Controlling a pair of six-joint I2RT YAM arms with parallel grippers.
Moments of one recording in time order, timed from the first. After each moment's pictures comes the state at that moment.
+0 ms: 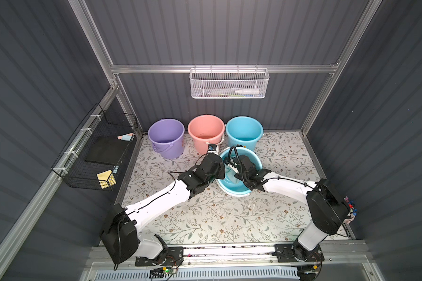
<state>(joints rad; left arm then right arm) -0.80 1.40 1.11 -0.30 -0.30 -0.50 0.76 1.68 1.05 -0.19 0.54 -0.61</state>
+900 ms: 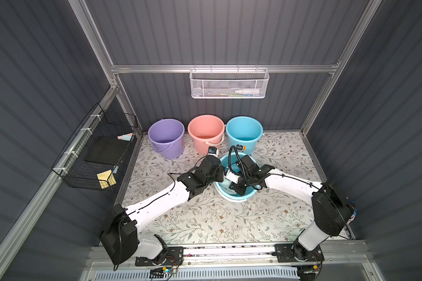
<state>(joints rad) -0.79 1.40 1.06 -0.29 -0.25 -0.47 0.73 1.65 1.09 -0.45 -0.26 -0.36</state>
